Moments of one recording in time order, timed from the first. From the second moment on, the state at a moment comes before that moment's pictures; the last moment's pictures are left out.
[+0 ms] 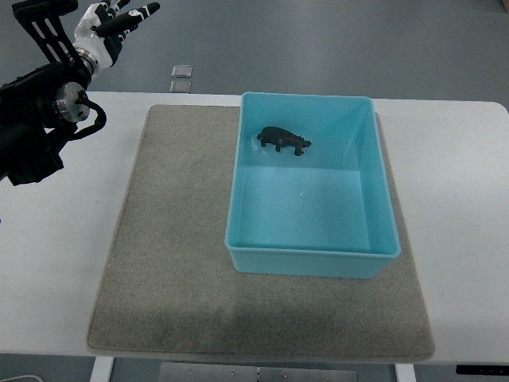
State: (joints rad) left arm -1.20 0.25 -0.08 -0.31 -0.44 -0.13 -0.29; right arm 0.00 0.00 0.00 0.15 -0.04 0.09 0.08
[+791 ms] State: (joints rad) left arm -1.13 0.24 -0.22 -0.23 -0.50 -0.30 -0.32; right arm 0.00 0.00 0.00 0.15 -0.04 0.09 0.08
